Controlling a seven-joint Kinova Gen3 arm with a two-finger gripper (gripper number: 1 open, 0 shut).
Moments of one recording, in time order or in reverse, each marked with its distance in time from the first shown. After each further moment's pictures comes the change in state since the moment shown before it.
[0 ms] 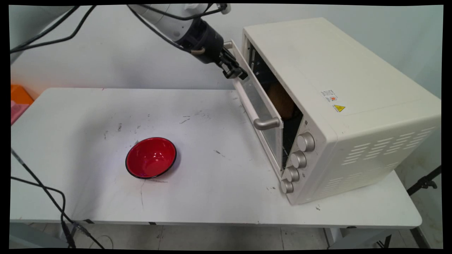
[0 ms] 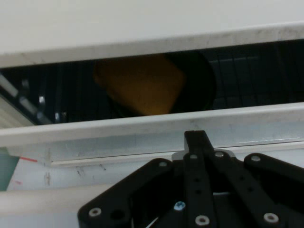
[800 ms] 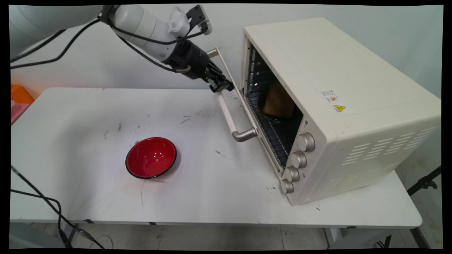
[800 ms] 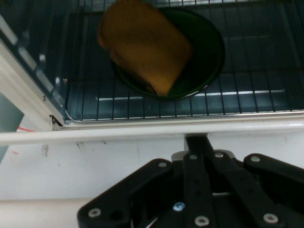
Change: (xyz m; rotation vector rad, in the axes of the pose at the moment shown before) arm -0.057 0.004 0.003 0.030 0.017 -0.040
